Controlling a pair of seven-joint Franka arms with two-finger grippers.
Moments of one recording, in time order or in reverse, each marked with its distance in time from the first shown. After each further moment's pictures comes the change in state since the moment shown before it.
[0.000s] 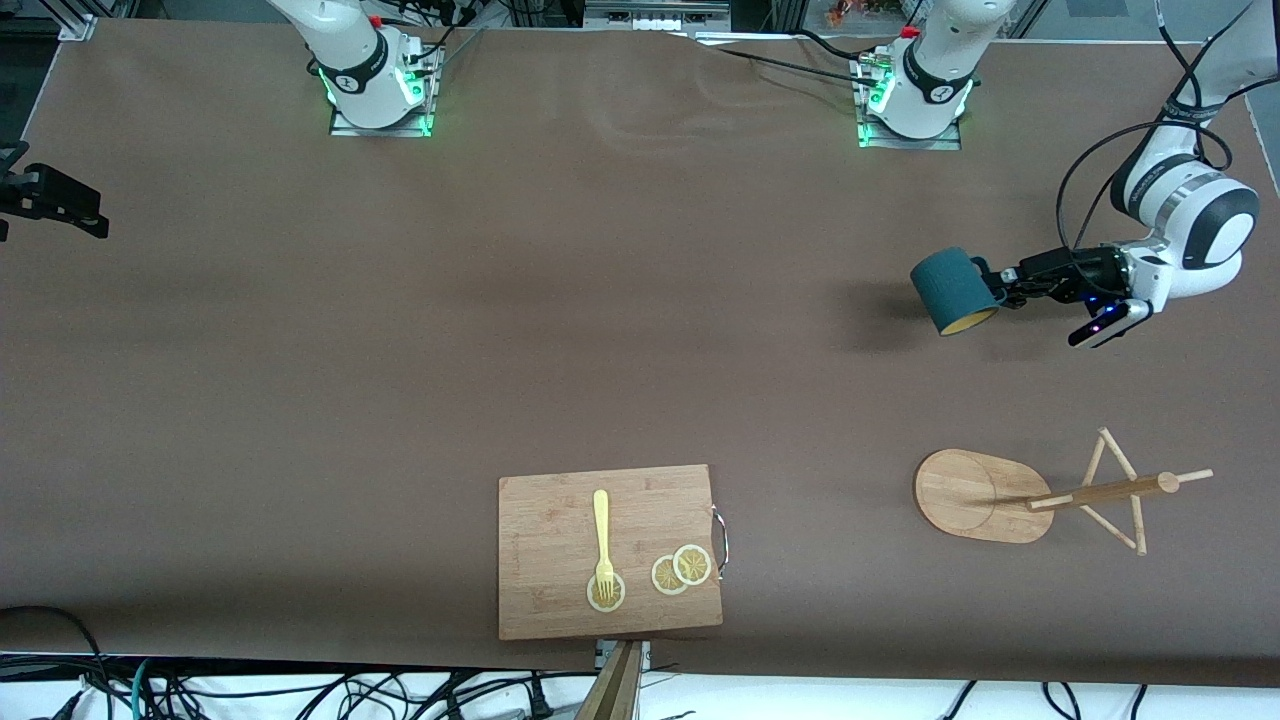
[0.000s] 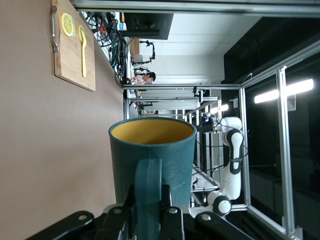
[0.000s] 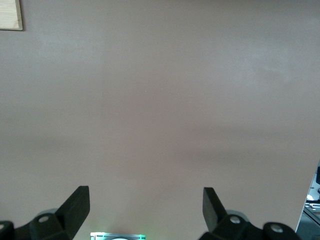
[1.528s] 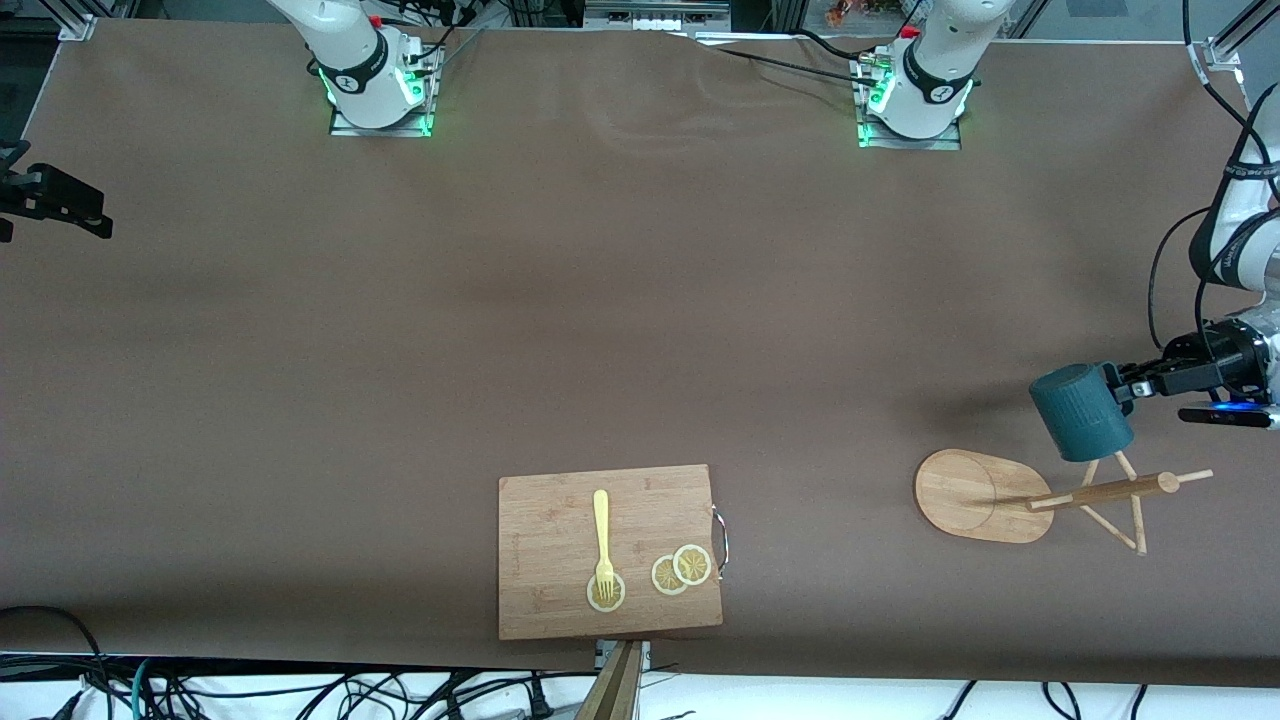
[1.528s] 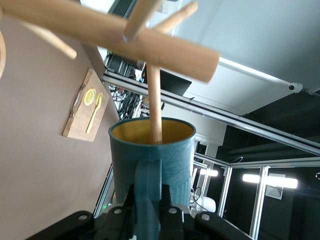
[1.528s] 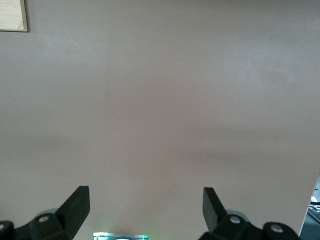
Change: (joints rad) left arm -0.054 0.251 0.004 0.515 -0.048 0.129 -0.590; right arm 0.000 0.000 0.001 0.000 0.012 0.000 0.002
